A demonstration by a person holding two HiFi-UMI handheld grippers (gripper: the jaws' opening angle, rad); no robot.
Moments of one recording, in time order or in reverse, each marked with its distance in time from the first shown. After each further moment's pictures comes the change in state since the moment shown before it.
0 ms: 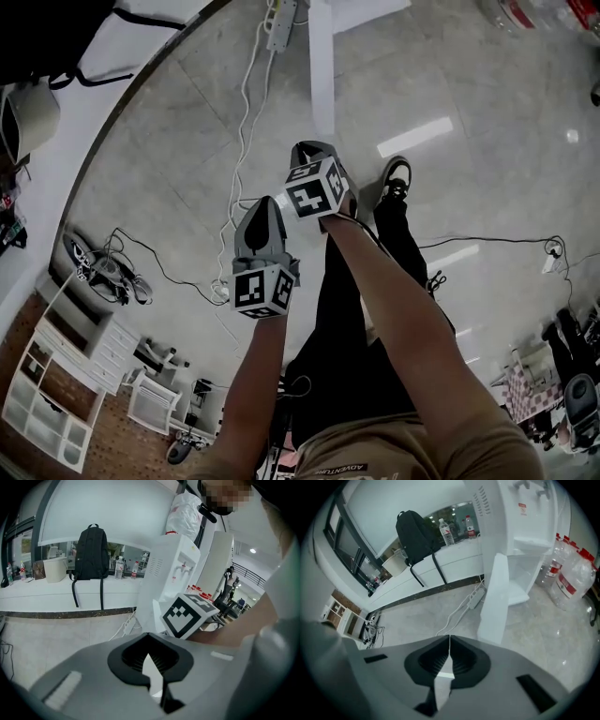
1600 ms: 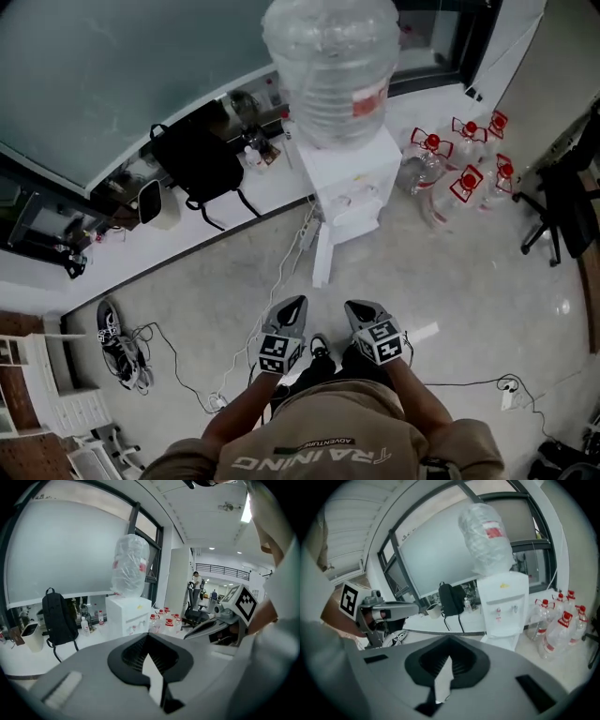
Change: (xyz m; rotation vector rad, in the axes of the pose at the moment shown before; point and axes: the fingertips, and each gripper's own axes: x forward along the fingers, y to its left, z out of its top) left arm -0.198 -0.223 0.263 0.338 -0.206 -0.221; right arm -0.493 0.003 0.083 -0.215 -0.443 0.197
